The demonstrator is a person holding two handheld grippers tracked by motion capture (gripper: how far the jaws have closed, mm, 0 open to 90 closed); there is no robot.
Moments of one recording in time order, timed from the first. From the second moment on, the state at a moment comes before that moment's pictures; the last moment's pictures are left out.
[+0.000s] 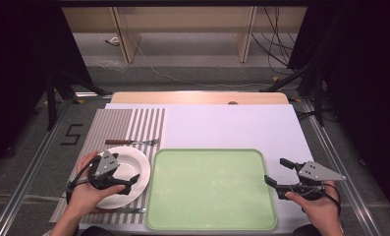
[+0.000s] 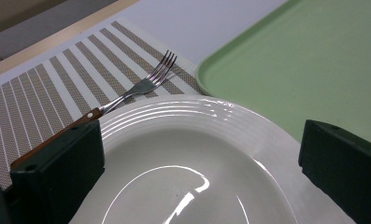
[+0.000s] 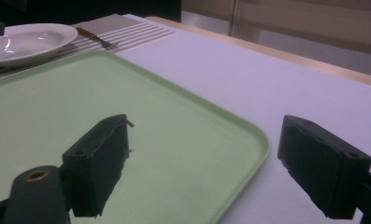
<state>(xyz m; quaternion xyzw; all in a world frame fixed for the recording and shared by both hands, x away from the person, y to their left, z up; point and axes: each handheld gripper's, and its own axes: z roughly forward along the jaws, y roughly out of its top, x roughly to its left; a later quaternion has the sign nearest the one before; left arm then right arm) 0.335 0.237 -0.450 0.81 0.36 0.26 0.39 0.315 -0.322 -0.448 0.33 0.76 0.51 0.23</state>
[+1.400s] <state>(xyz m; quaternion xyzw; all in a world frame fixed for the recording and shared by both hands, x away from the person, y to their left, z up) 0.456 0.178 -0.451 0.81 0.50 0.17 0.27 0.316 -0.322 -0.448 0.34 0.76 0.51 0.23</state>
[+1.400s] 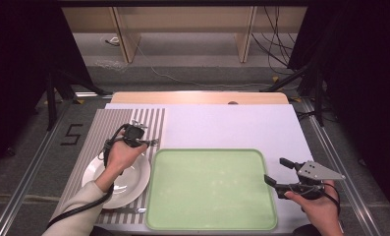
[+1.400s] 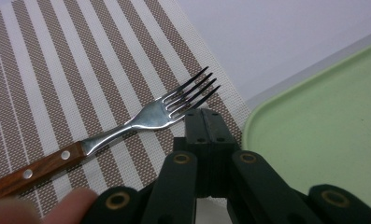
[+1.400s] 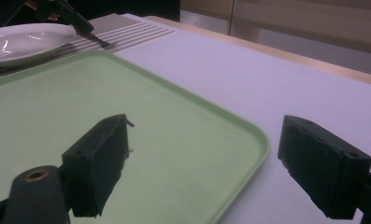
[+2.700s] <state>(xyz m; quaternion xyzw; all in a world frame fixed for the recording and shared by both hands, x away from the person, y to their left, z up) 0.492 0.162 -0.470 0.82 0.52 0.14 0.18 0.317 -0.321 -0.449 0.34 0.76 0.51 0.22</state>
